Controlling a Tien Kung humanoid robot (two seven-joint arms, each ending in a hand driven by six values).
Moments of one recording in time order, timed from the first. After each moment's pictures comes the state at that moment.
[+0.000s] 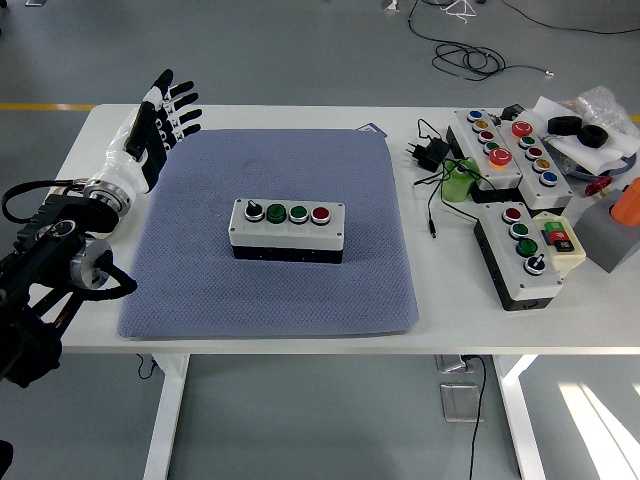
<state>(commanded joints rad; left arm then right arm) -0.62 0.29 -1.06 -1.13 0.73 0.17 -0.02 0.10 -0.15 0.98 0.18 -0.50 -0.33 -0.22</state>
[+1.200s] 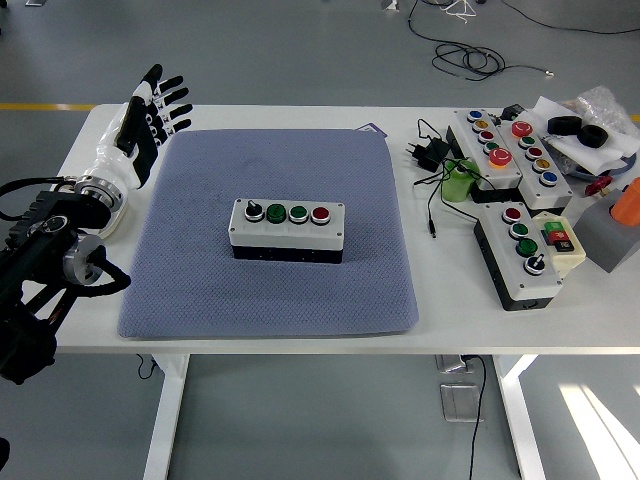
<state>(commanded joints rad) -0.62 0.30 -1.08 -1.12 0.73 0.18 -0.02 0.11 -0.15 0.98 0.18 -0.50 -0.33 -0.21</state>
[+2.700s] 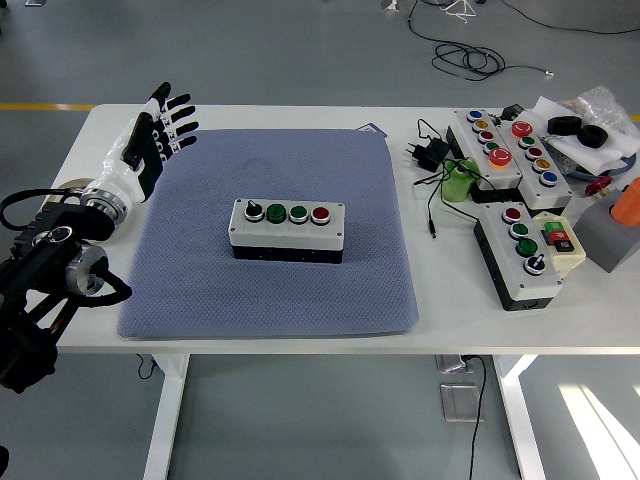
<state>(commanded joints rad) -0.60 0.30 -1.05 -1.11 0.73 0.16 -0.01 0.10 -0.15 0.99 0.18 -0.51 -0.33 -0.21</state>
